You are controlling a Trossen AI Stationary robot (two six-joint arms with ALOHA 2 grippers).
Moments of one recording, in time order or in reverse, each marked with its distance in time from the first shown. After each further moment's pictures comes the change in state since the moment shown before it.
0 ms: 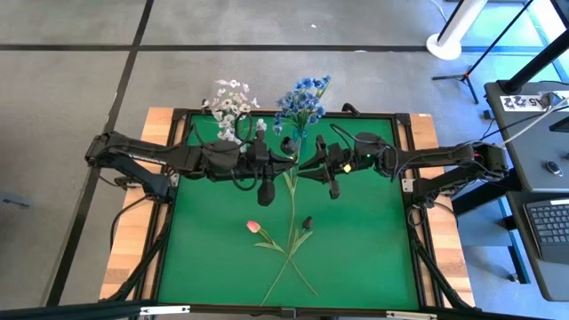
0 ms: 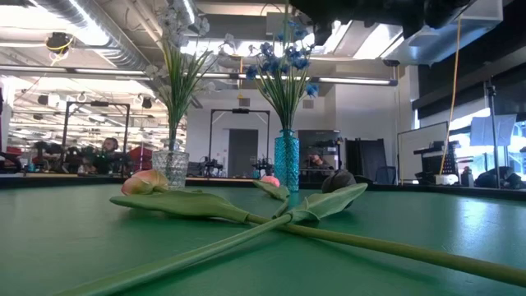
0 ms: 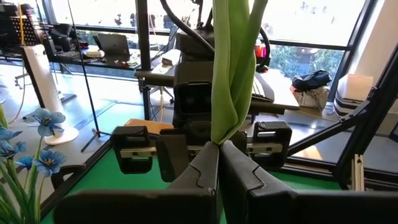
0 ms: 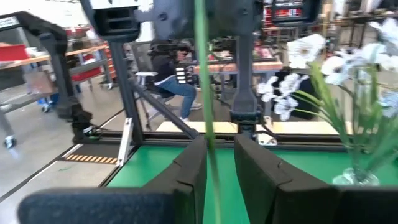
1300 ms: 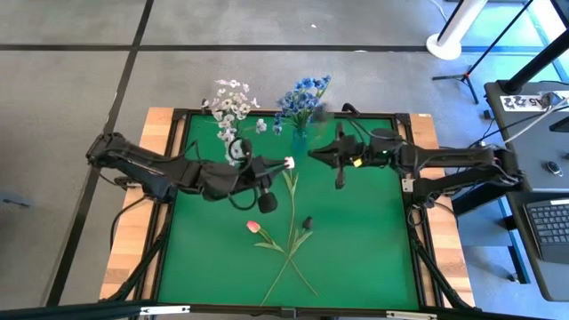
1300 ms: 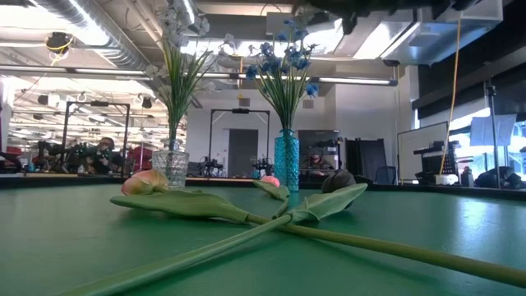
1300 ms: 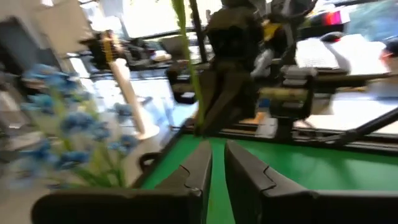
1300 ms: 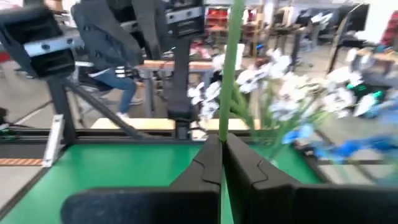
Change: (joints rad) left arm -0.164 0.010 0.000 -0.062 -0.444 0.161; right arm -0.001 -0.181 -0.001 -0.210 0.257 -0.138
